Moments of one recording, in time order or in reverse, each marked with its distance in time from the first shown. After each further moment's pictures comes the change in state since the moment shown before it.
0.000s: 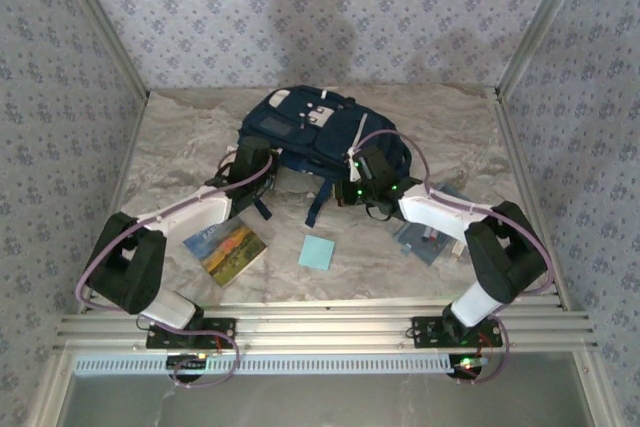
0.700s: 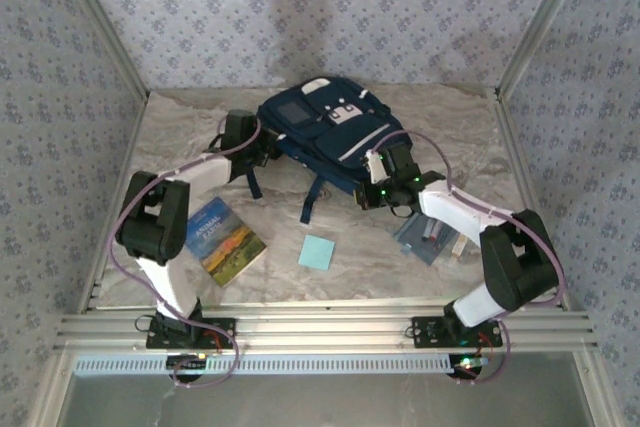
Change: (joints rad) left arm 0.221 0.344 0.272 0.041 0.389 0.318; right arm -0.133 -0.042 -0.016 -0.172 -0.166 -0.167
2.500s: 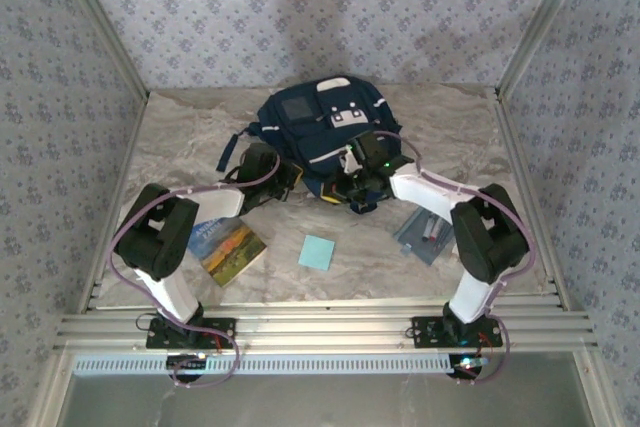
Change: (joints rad) left arm -0.184 -0.113 -0.298 0.165 0.055 -0.161; right arm 0.076 0.183 0.232 -0.061 -0.205 0.508
